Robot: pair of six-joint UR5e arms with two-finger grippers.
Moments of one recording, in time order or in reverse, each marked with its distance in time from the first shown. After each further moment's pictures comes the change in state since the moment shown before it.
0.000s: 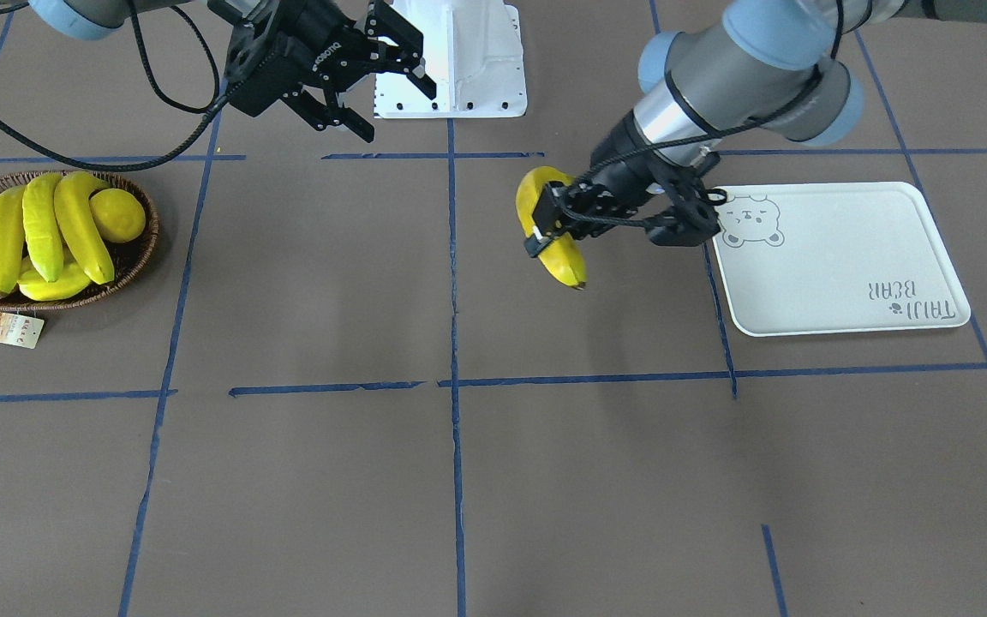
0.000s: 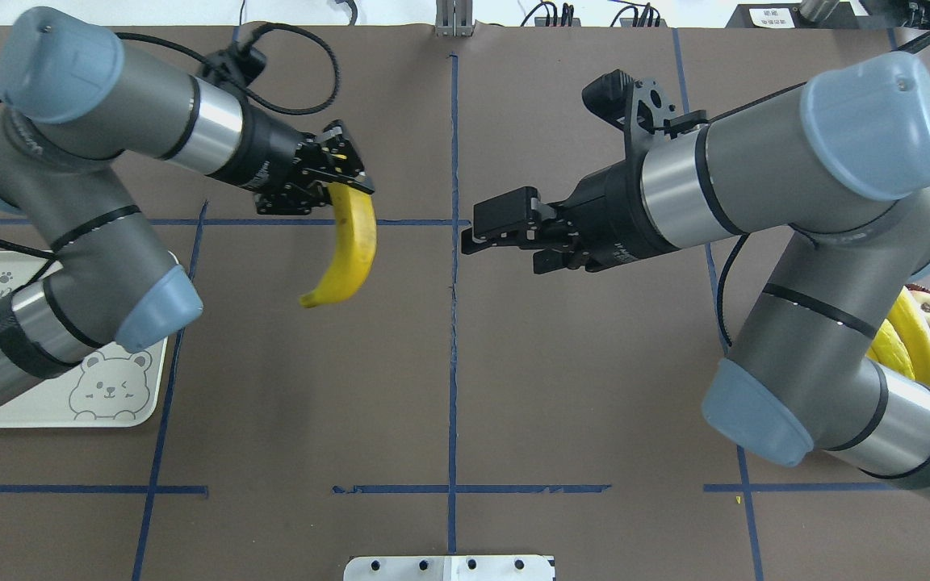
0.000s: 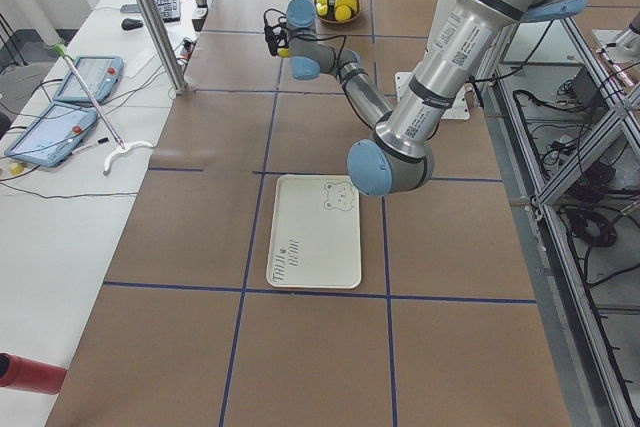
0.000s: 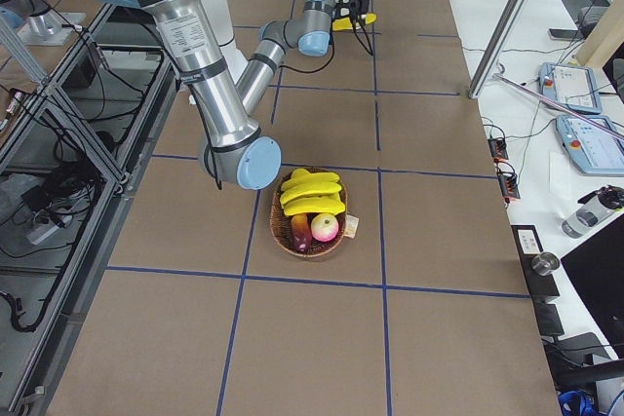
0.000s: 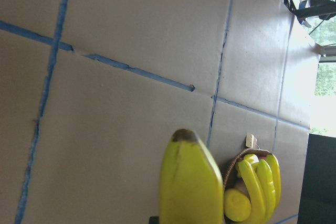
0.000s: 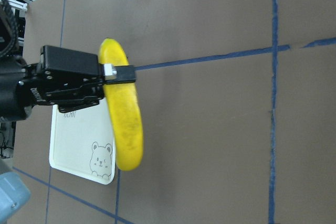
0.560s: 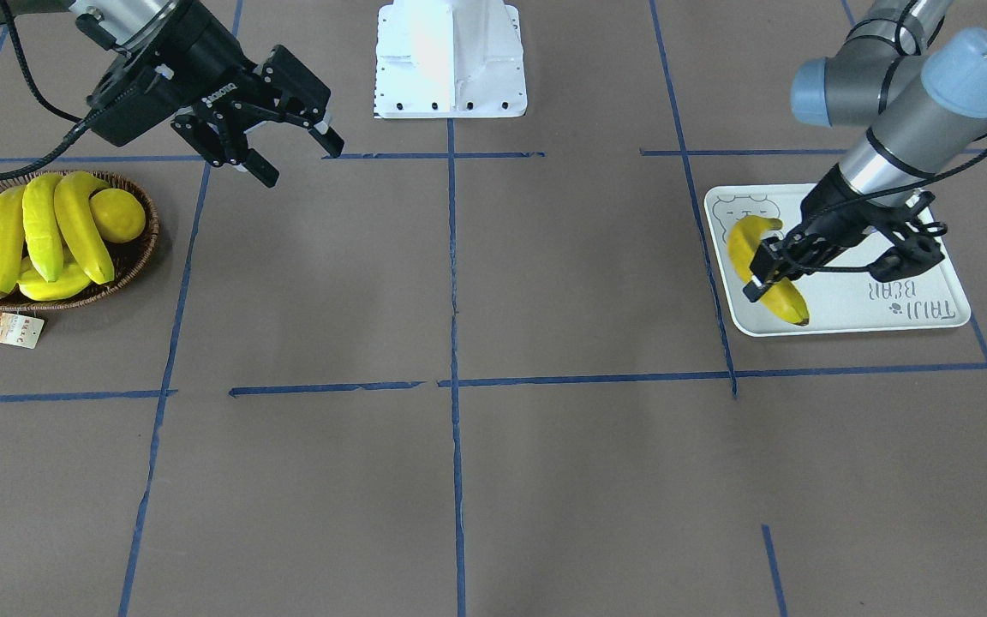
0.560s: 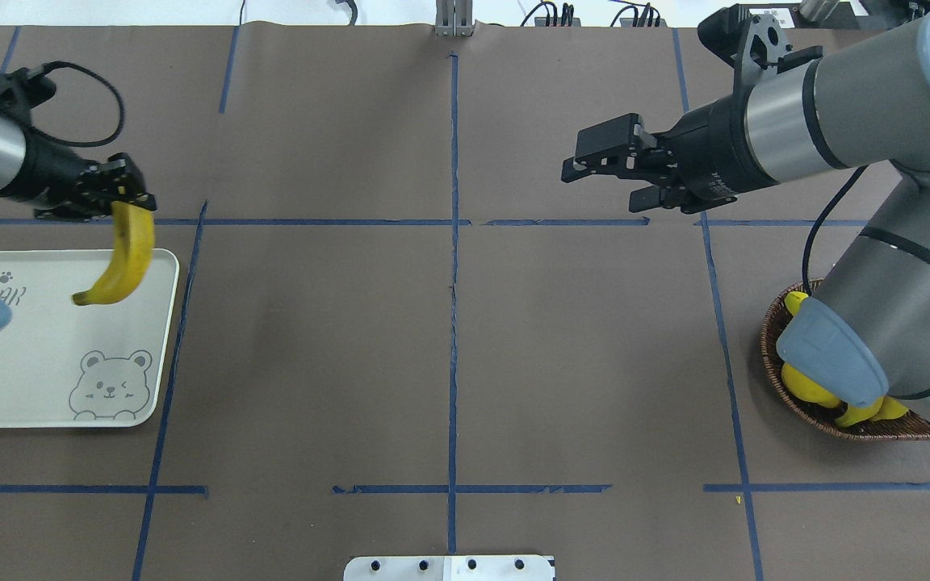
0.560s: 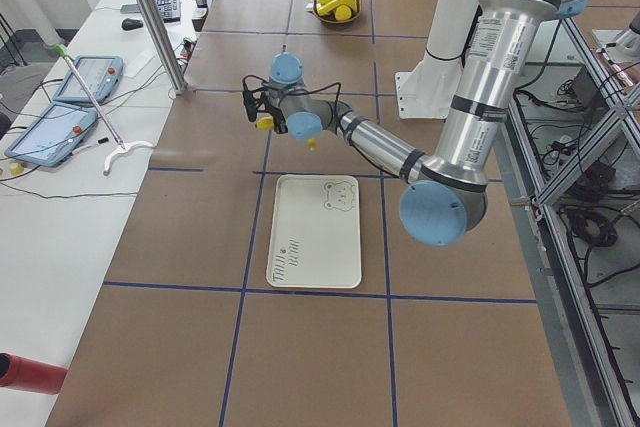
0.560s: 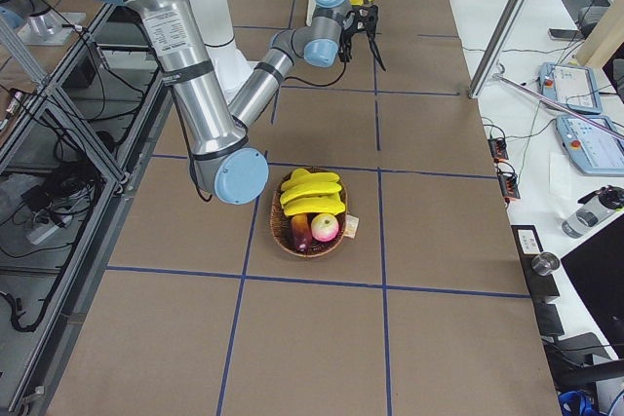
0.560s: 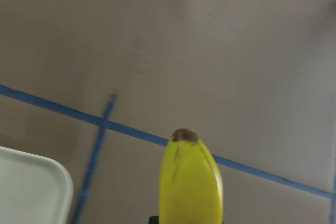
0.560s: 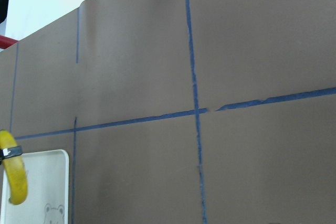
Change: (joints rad) left arm -0.172 0.369 -0.029 0.058 0.000 0.414; right arm 0.146 -0.087 0.017 -0.093 -0.002 -0.032
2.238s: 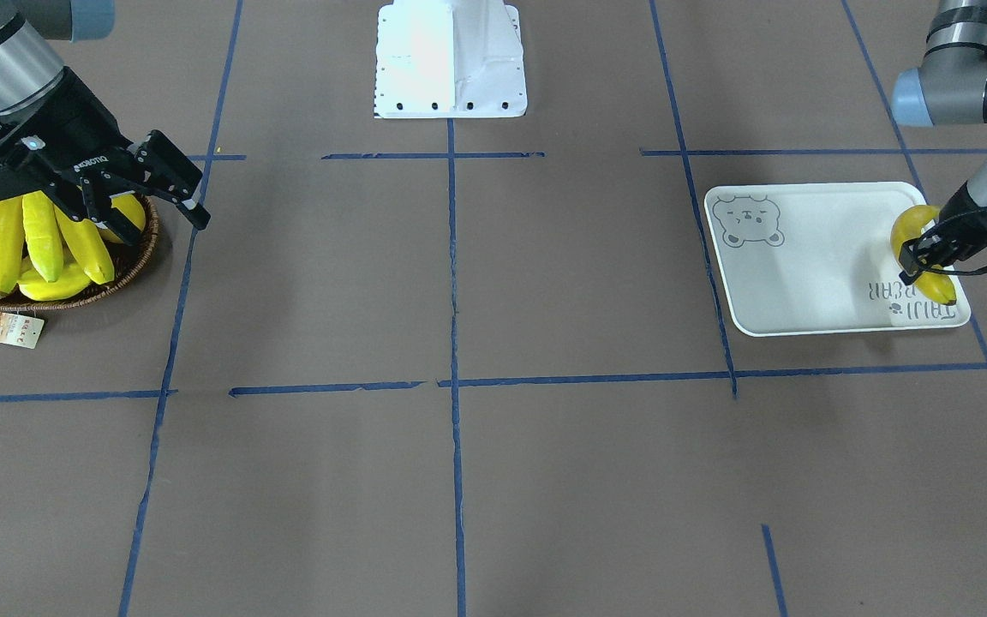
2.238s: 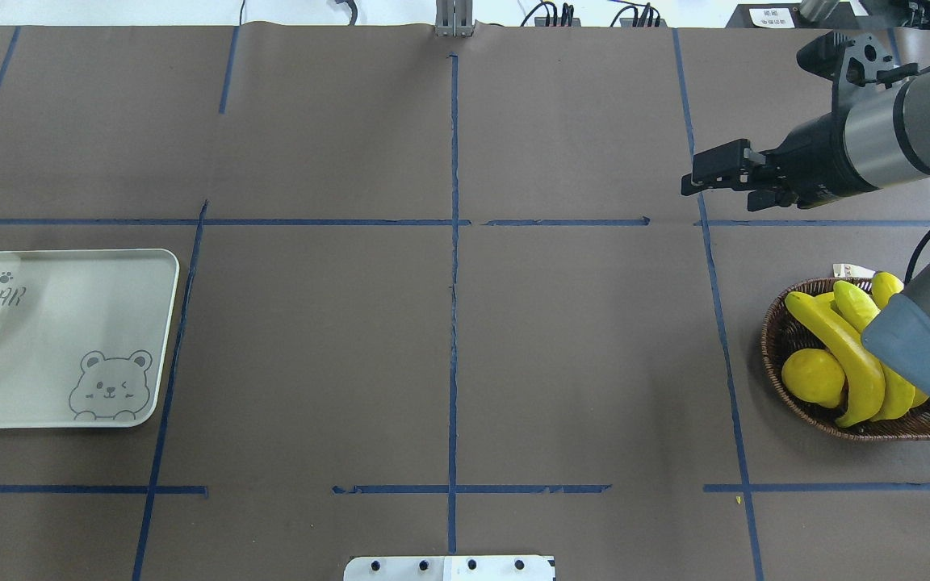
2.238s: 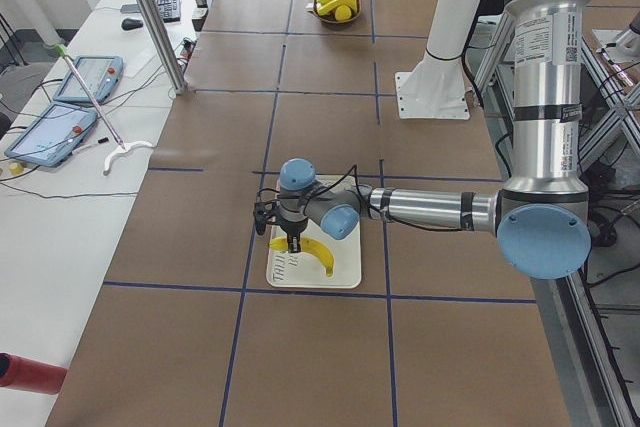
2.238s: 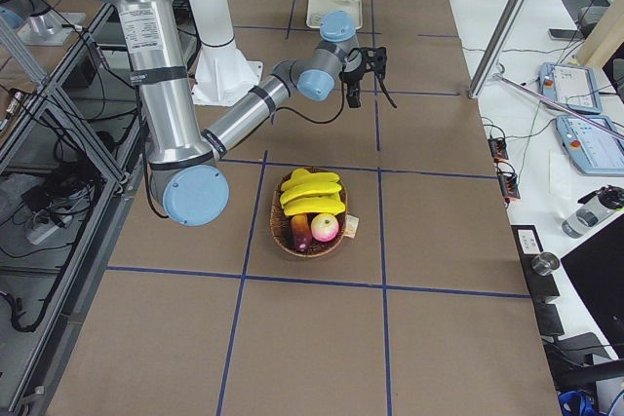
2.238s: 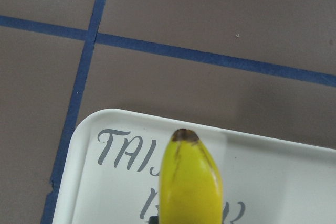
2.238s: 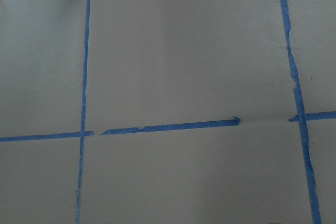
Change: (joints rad) left arm -0.061 0.213 0.161 -0.005 0.068 0.357; right arm 0.084 -0.183 -0.012 -0.037 -0.002 -0.241
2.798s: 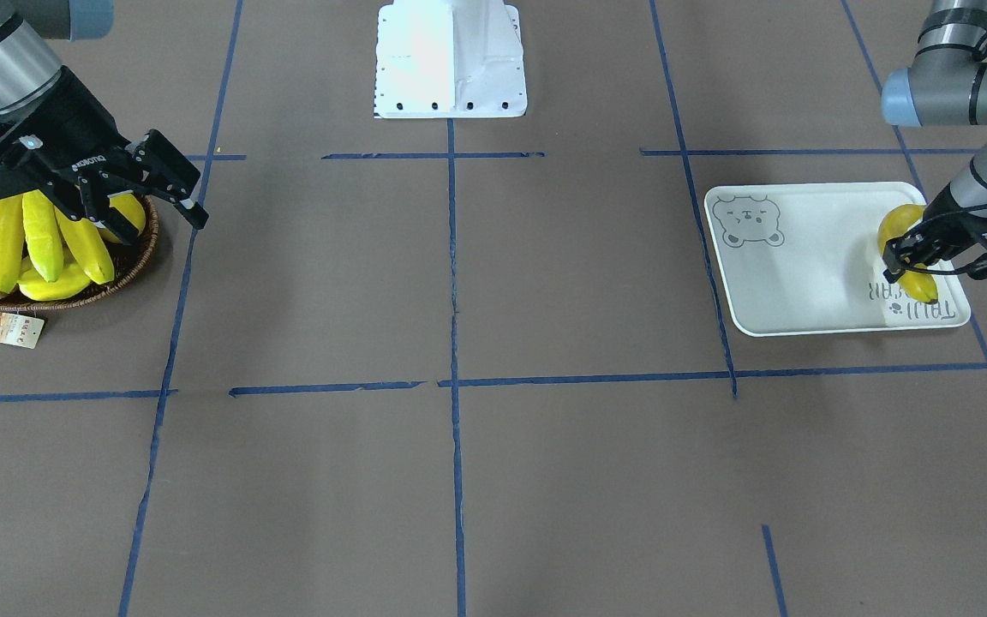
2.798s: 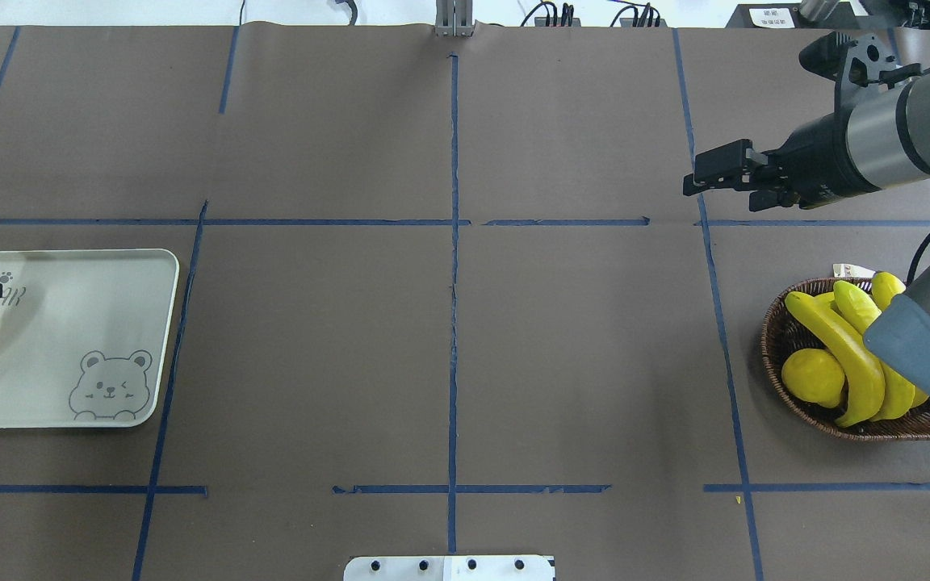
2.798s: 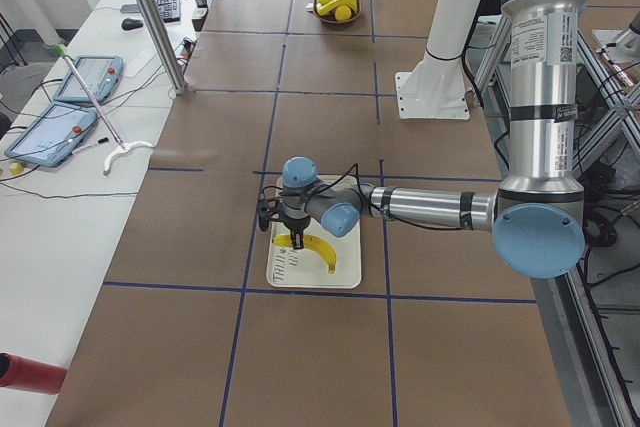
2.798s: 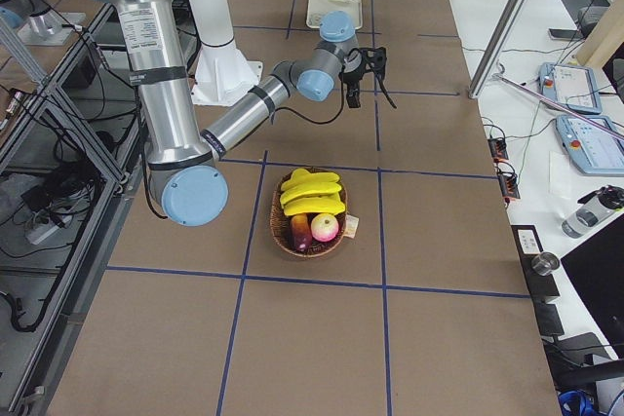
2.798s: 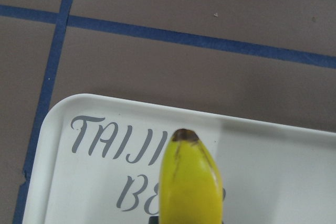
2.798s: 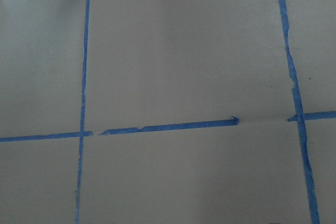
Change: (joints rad) left arm 0.030 0.000 0.000 -0.012 -0.002 0.002; right arm 0.001 -0.004 0.003 0.000 0.000 0.000
